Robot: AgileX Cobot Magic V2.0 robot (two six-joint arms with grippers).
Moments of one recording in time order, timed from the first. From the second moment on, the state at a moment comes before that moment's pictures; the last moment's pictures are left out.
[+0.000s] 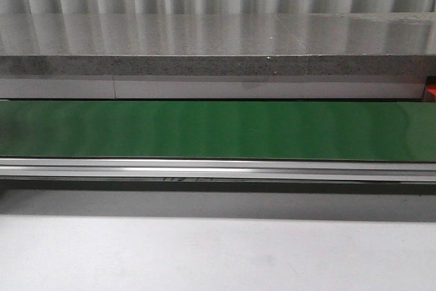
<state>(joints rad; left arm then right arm) 0.10 1.58 -1.20 -0.20 0.76 0.03 -0.12 0.86 -0.85 0.28 0.85 -0.30</state>
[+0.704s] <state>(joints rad) 0.35 1.60 -1.30 -0.13 0.78 0.04 -0.12 0.86 -0.85 0.28 0.85 -0.30</state>
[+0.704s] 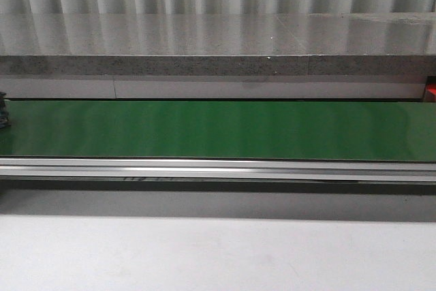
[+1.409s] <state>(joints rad) 0.43 1.97 -1.45 -0.11 0.70 0.04 -0.12 0.86 -0.85 0.28 0.85 -0.30</state>
